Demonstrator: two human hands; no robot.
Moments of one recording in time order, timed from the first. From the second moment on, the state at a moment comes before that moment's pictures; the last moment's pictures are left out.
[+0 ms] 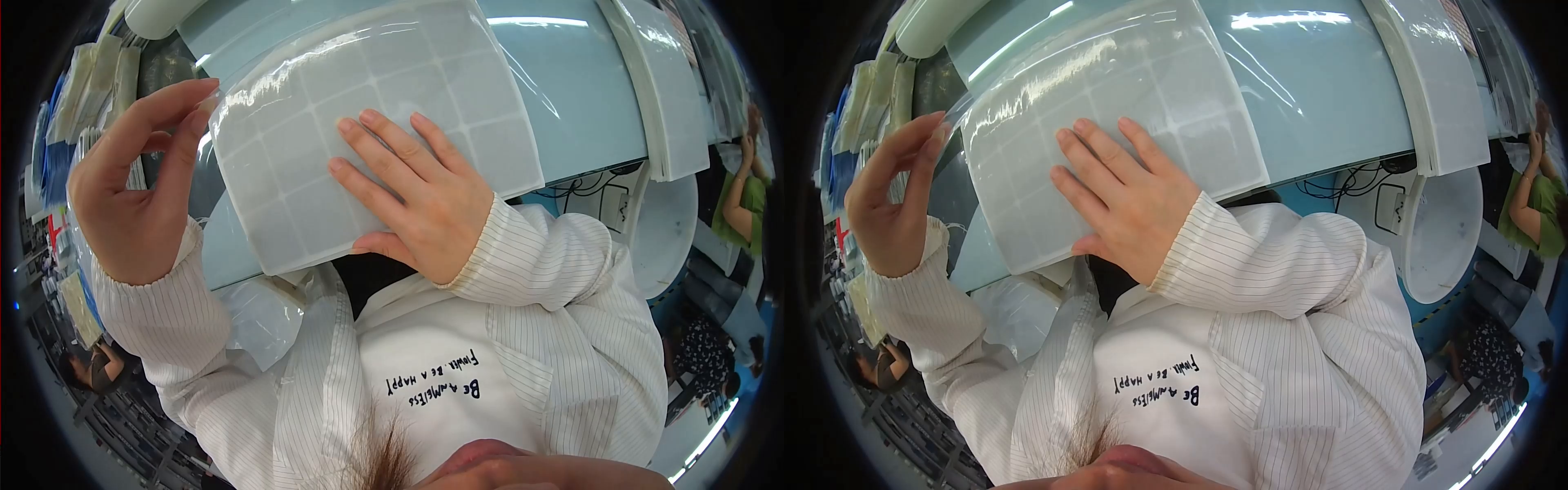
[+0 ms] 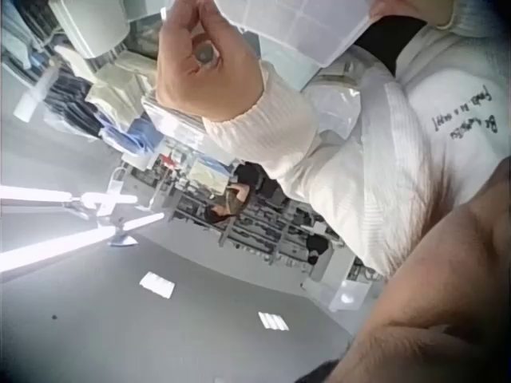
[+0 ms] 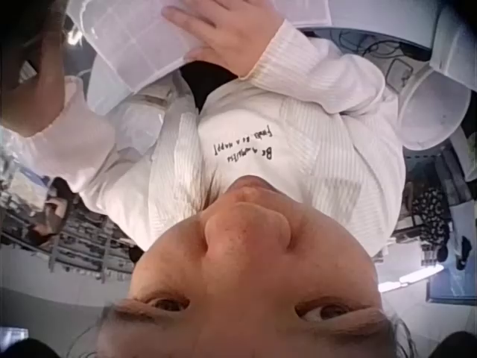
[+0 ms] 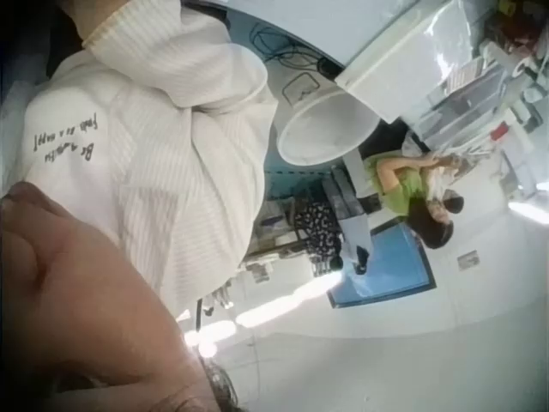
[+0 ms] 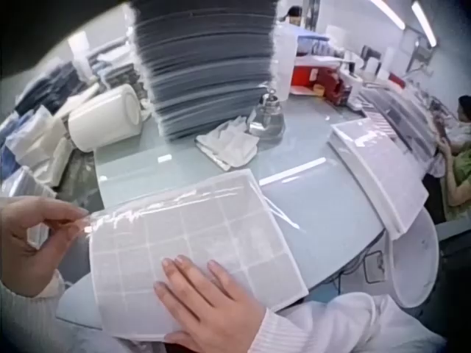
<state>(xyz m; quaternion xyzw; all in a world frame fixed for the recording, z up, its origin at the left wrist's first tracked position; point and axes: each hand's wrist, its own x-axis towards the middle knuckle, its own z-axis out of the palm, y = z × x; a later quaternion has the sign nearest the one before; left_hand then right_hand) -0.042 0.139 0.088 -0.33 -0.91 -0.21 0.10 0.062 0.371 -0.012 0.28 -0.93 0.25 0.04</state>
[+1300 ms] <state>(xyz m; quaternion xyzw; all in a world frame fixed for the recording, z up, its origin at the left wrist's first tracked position) 0.024 0.184 0.043 -0.53 -0.83 -0.15 0.10 -0.107 0.394 0.069 0.57 -0.68 0.40 0.24</state>
